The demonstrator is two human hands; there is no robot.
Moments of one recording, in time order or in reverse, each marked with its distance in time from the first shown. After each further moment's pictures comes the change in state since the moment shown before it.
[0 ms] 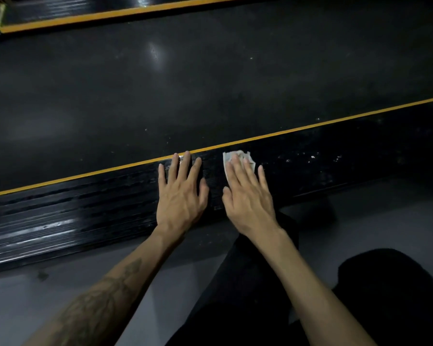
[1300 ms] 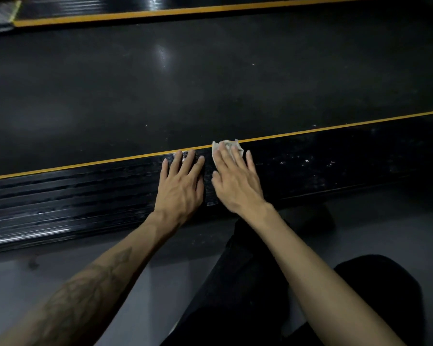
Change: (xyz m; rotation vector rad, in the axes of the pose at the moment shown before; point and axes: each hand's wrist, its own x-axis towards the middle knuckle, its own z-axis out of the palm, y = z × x) left_hand 0.005 0.006 0.003 0.010 -0.039 0.036; right_hand 0.036 0.005 -0.007 -0.073 -0.079 -0.096
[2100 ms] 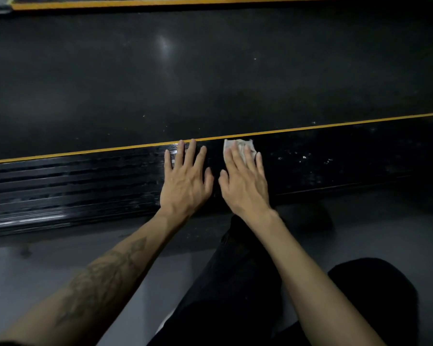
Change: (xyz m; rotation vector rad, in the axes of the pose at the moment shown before) left_hand -0.001 0.028 0.006 0.018 0.015 -0.071; right_hand -0.023 0.015 0.001 0.018 0.026 0.066
